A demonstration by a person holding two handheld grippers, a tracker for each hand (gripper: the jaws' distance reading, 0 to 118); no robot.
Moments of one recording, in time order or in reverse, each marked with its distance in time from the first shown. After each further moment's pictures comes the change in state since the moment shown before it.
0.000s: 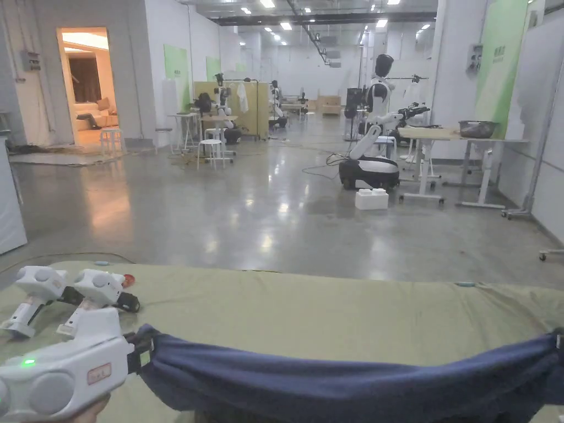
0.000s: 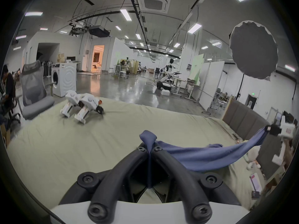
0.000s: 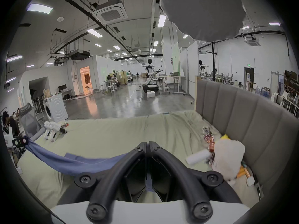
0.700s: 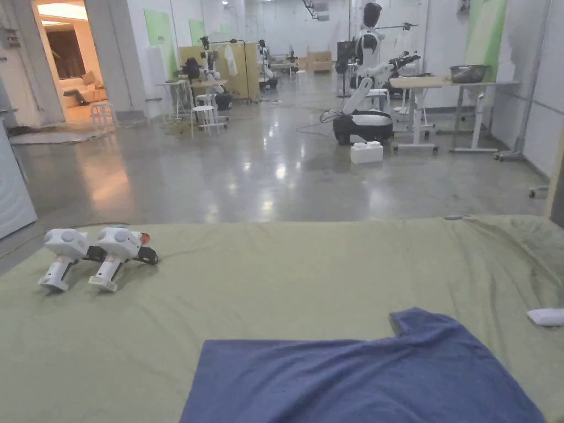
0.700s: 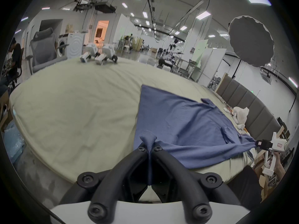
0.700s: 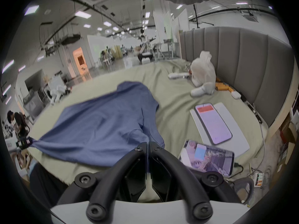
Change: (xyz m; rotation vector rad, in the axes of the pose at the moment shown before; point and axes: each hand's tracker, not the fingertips) left arm -0.045 -0.233 0.183 -0.265 -0.013 0.121; right arm 0.042 -0.249 0.180 -0.349 -0.008 -0.067
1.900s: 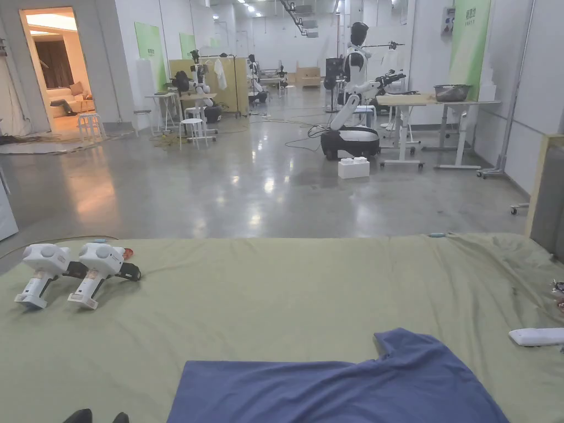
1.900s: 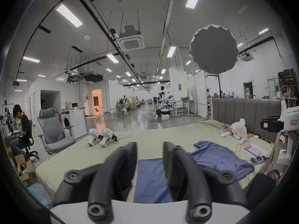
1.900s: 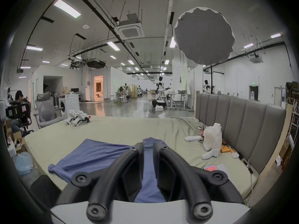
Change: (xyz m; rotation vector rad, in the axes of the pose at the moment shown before) left arm 0.168 0.048 0.155 0.589 0.091 -0.426; right arm -0.117 0.043 0.123 0.539 0.058 0.194
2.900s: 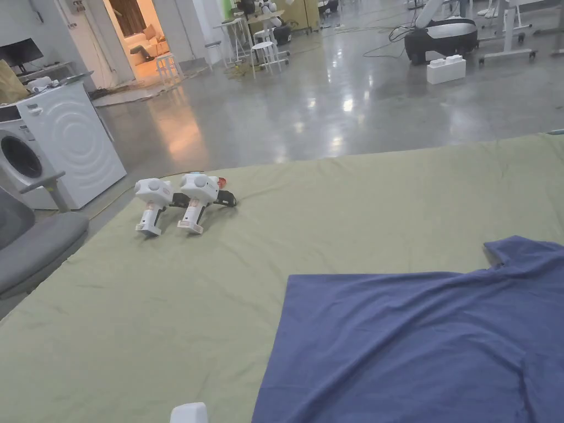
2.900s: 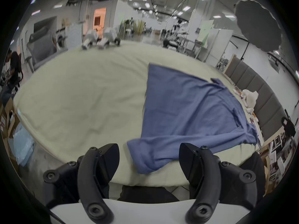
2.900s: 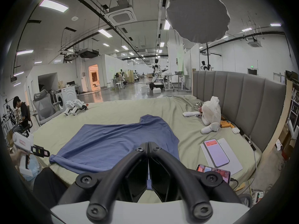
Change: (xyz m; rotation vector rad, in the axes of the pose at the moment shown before) left arm -0.107 -0.202 -0.116 -0.814 -0.053 0.351; right arm 0.023 -0.045 -0.003 -0.191 -0.015 -0.100
